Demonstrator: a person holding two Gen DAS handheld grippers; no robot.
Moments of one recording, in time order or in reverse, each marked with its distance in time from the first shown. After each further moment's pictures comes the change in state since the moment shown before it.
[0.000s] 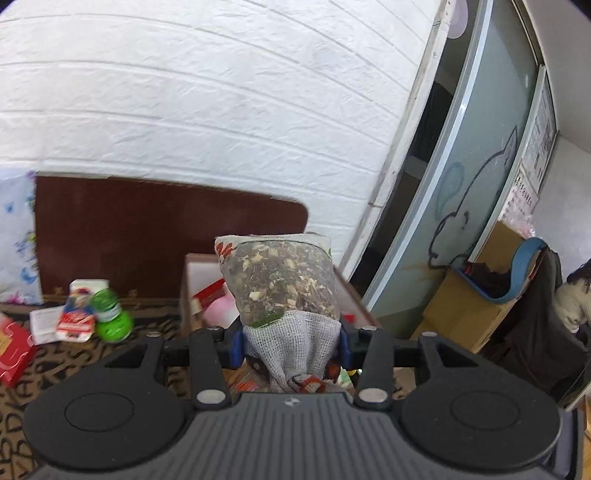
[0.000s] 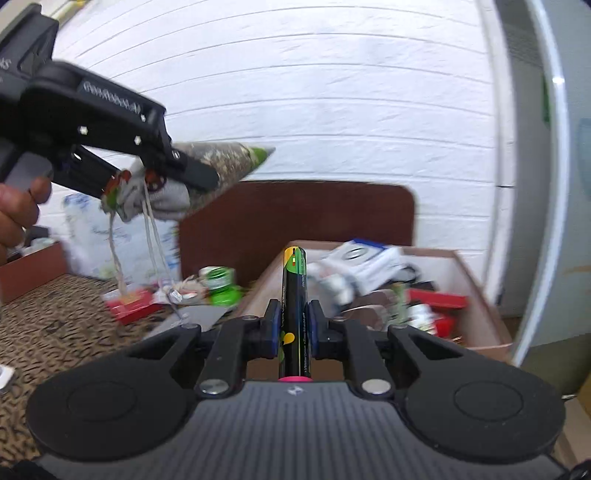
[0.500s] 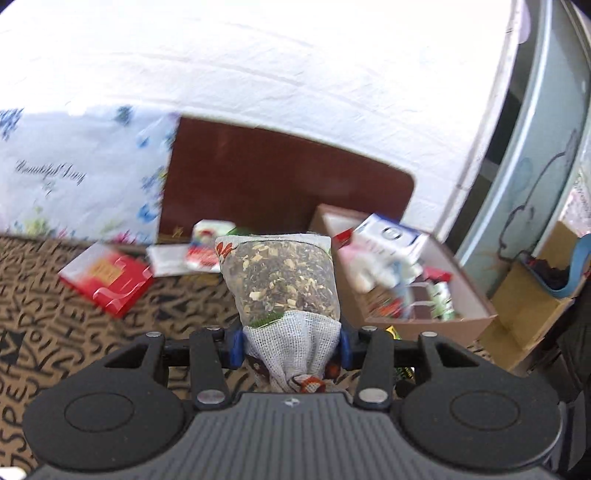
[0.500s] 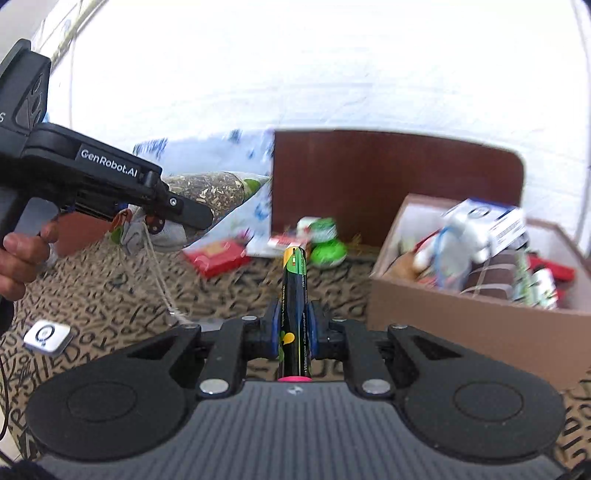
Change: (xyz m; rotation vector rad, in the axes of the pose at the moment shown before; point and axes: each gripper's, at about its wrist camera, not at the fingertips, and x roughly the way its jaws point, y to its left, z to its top) left arm -0.076 0.106 -0.077 -0.067 0.017 0.203; right arm 0.023 0.101 -0.035 -0.066 0.116 0.214
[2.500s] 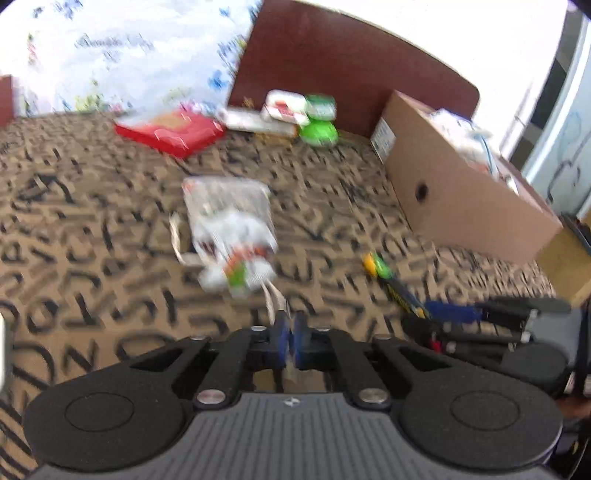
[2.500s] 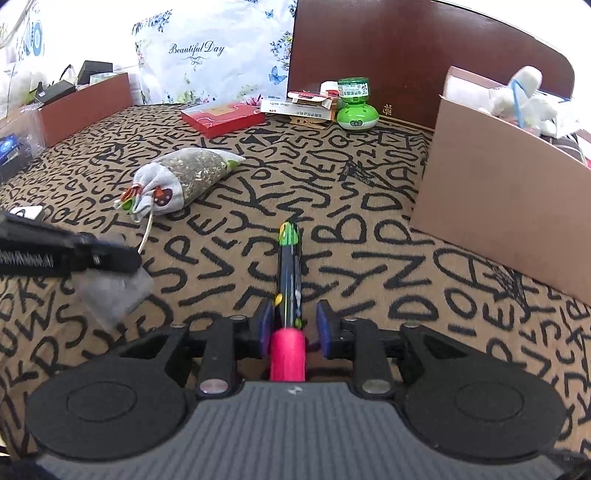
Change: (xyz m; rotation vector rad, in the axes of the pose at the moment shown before) left arm 0.017 0.075 -0.144 -0.080 0.148 0.133; right arm 0.076 0.029 -0.078 -0.061 0.353 0.015
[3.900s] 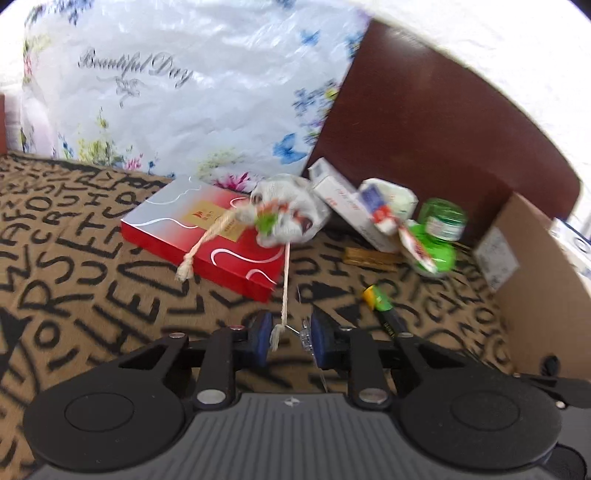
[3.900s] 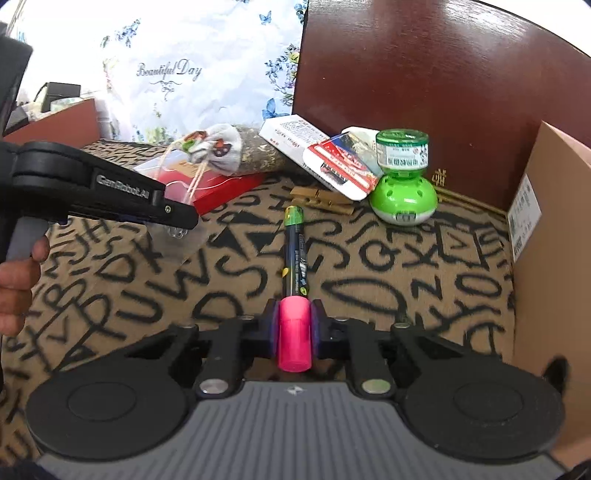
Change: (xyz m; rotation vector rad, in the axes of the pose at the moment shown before) left arm 0.110 0.066 0.123 -0.082 -0.110 0.079; right arm 0.132 0.004 0.117 -0.013 -0.076 0.012
